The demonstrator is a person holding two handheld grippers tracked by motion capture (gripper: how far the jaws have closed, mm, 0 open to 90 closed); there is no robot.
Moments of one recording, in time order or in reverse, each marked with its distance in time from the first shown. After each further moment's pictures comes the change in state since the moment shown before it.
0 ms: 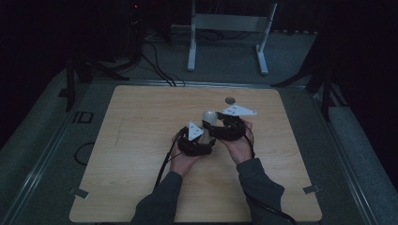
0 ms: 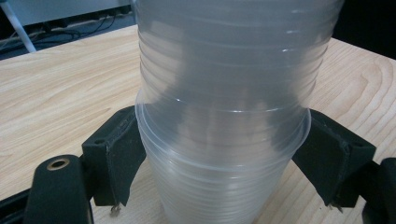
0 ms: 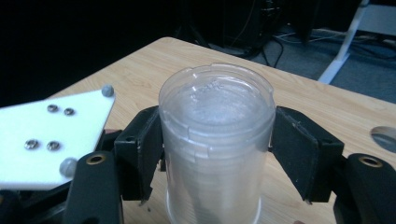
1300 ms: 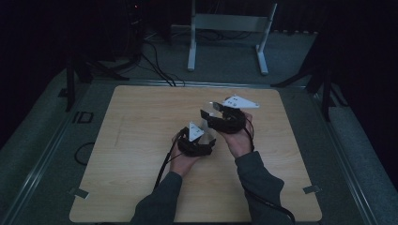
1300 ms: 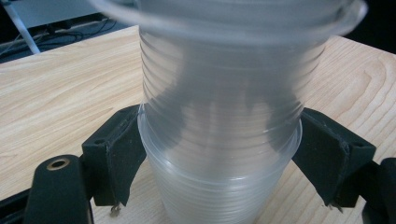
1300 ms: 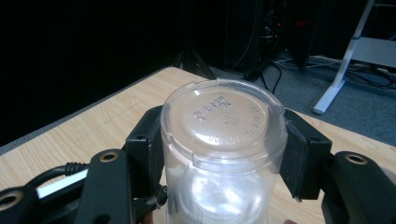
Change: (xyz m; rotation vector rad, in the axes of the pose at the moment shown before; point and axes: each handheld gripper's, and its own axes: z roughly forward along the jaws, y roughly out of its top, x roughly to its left) left arm -0.001 0.000 -0.001 0.006 0.010 0.018; right arm 0.009 0.033 -0.012 -0.086 0.000 -0.033
